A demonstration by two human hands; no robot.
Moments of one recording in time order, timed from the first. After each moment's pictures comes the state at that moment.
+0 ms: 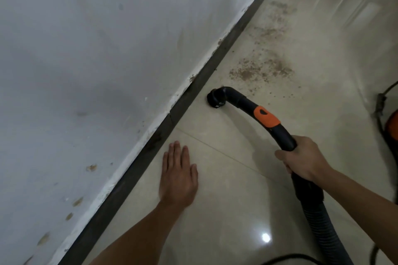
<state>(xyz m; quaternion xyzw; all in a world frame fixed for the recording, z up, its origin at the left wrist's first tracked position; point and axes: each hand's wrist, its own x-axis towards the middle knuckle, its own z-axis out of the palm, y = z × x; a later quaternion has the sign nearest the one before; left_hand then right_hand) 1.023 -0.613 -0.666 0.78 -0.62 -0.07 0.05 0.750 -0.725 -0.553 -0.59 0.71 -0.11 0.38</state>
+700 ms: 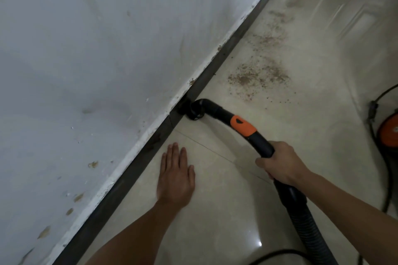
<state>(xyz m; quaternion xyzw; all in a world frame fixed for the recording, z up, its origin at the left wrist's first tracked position) 1.023 -0.612 -0.663 0.78 -0.62 -0.07 0.06 0.778 -0.713 -0.546 -0.63 0.66 -0.07 0.40</state>
